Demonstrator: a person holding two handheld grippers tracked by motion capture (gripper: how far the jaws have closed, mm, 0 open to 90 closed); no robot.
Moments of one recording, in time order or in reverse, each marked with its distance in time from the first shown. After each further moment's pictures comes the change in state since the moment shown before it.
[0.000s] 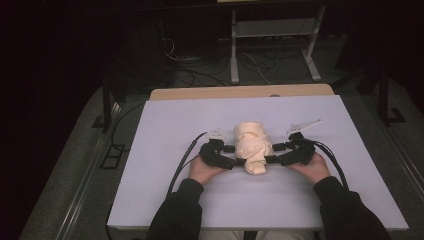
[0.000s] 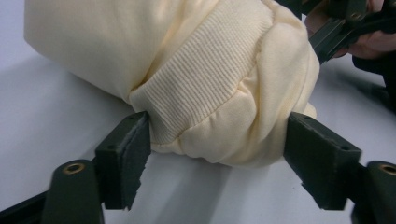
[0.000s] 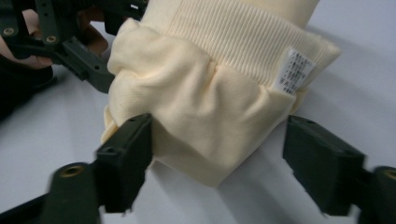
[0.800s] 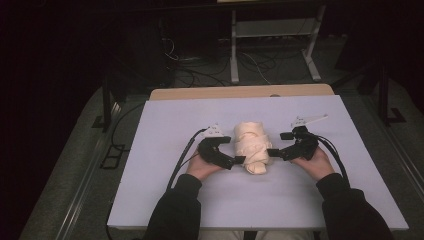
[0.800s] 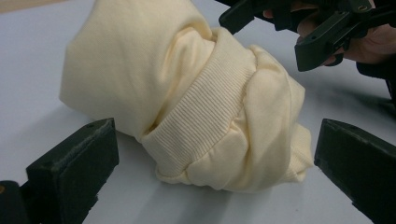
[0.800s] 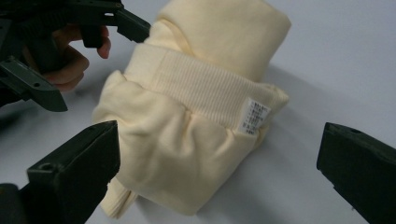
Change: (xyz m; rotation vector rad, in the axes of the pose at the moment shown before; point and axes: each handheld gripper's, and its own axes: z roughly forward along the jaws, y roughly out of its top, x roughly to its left) left arm -0.008 0.011 -0.010 -0.088 0.048 0.093; right arm -0.001 0.013 -0.013 -0.094 -0.093 0.002
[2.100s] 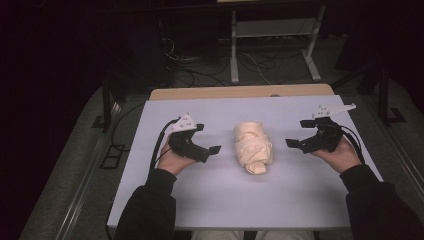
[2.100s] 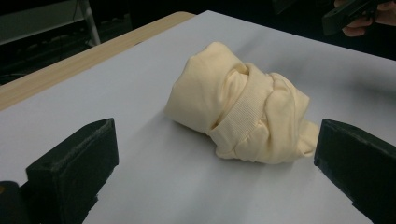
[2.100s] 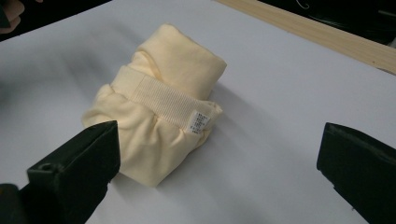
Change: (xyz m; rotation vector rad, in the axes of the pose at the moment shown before) left arm -0.002 0.027 -0.088 -0.034 0.177 0.103; right arm -0.005 0.021 -0.060 -0.033 -0.115 -0.110
